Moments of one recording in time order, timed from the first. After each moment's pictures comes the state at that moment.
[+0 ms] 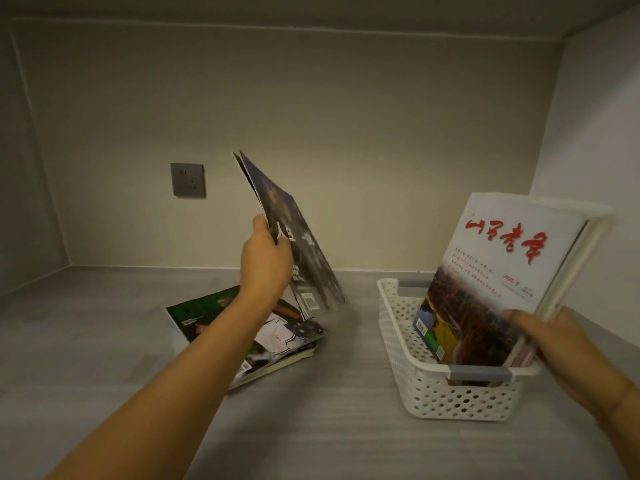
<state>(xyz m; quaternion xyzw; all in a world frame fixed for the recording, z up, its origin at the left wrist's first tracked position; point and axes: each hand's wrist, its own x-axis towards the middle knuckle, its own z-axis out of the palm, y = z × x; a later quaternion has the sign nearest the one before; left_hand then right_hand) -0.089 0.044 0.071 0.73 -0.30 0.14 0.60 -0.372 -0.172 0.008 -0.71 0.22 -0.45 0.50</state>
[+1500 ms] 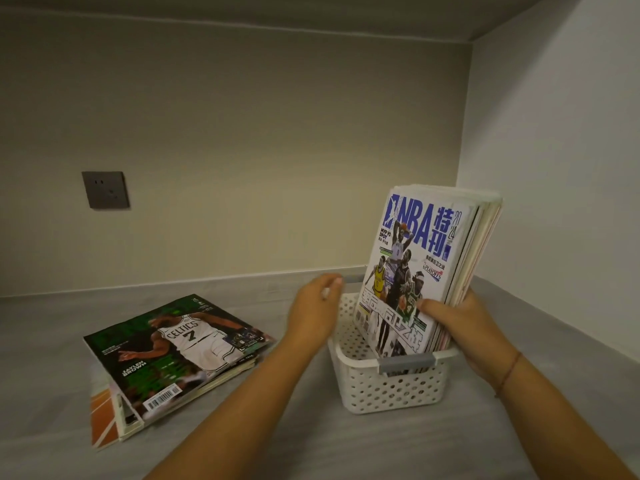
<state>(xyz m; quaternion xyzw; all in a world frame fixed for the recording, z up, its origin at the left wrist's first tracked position) -0.183 -0.059 0.011 0.73 -0.45 -0.03 0.51 -0.366 -0.163 0.010 -0.69 0.23 -0.44 0.53</state>
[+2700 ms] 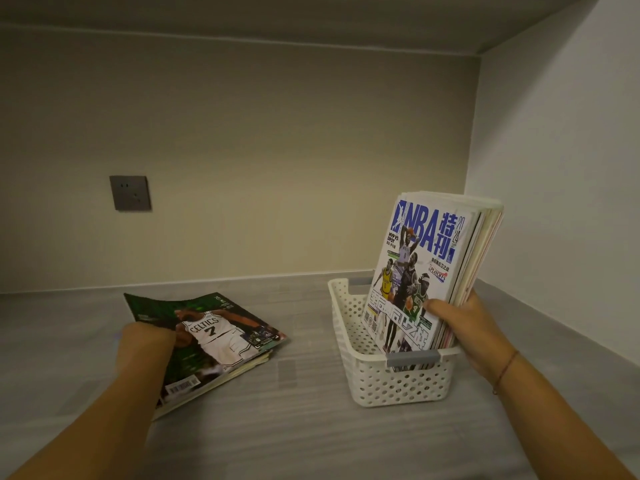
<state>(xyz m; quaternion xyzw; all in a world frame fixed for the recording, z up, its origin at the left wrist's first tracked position) 0.017 0.091 -0.039 0.88 0.01 -0.05 0.47 -0.364 -0.154 0.013 -0.68 0.23 -0.44 0.53</state>
